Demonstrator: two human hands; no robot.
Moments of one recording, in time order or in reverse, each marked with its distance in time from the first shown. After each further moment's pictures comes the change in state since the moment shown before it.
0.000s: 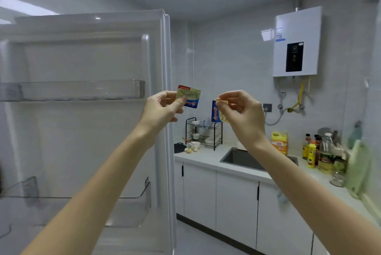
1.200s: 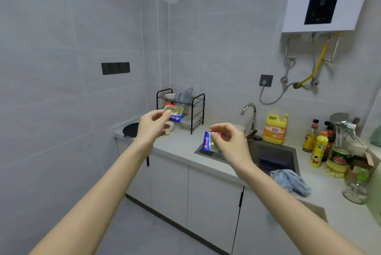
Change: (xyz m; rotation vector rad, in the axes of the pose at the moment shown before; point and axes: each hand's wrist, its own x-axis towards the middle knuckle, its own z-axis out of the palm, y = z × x) left_hand 0.291 -0.399 0.263 -0.059 0.084 -0.439; right_hand 0.124 0.506 -0.024 -0.066 -0.177 0.529
